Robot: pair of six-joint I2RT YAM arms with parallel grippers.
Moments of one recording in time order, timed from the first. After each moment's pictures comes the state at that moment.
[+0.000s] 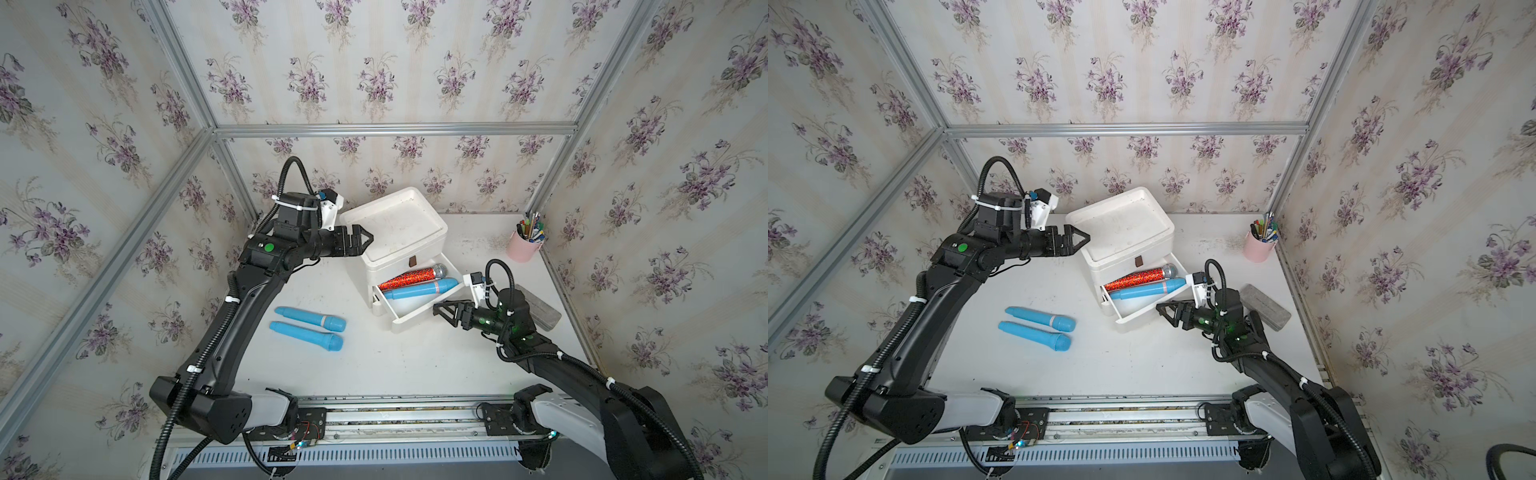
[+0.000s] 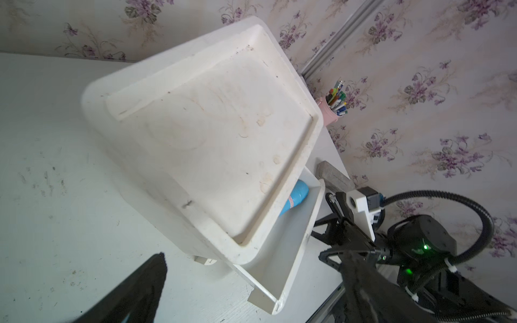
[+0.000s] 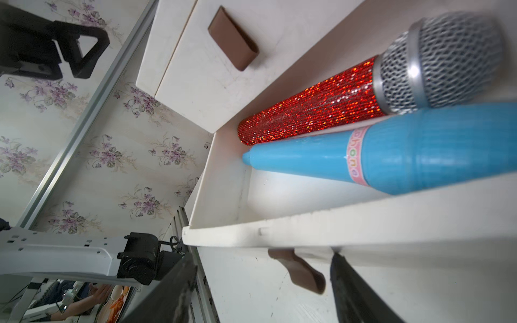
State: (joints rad) left arm -0.34 1.36 1.59 -0.87 0.39 -0.30; right arm 0.31 1.04 0.33 0.36 -0.72 0.62
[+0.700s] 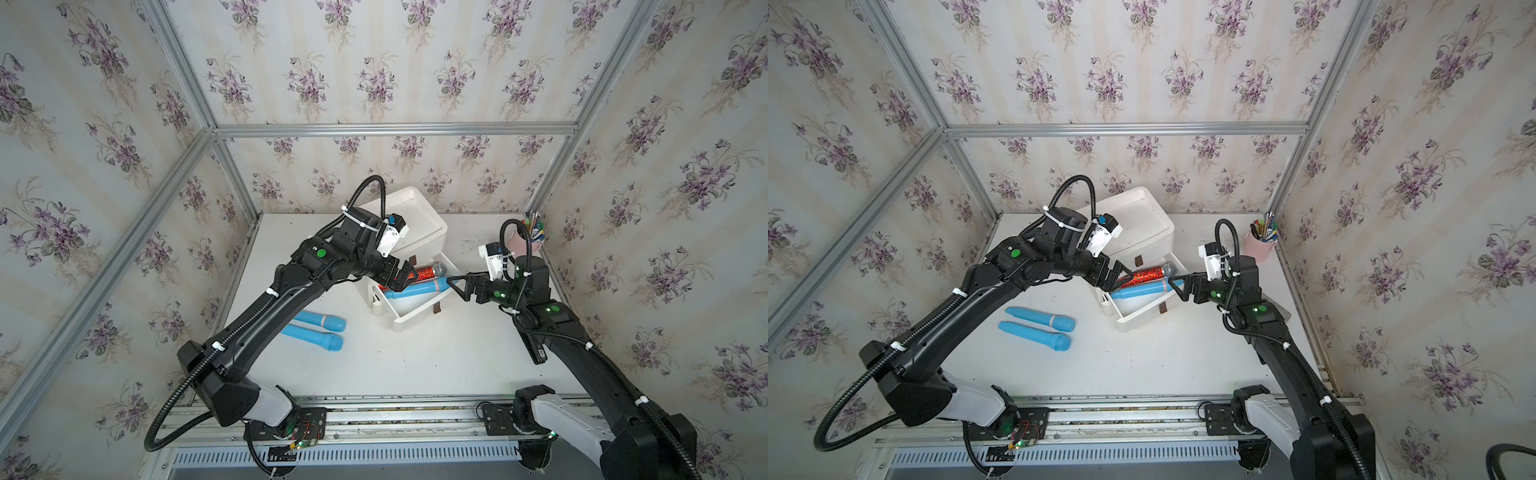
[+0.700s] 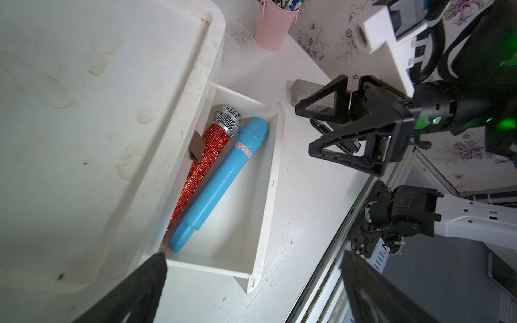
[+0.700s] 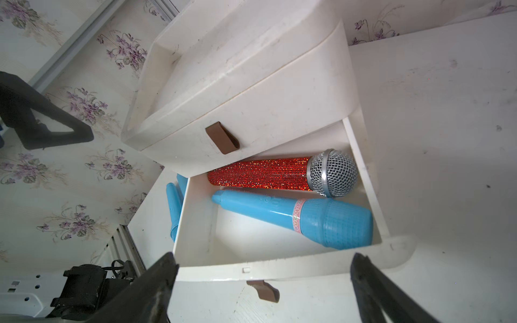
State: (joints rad) left arm -0.67 1.48 1.65 -0.93 0.25 -0.11; right arm 0.21 1.03 0.76 -0.25 -0.61 0.28
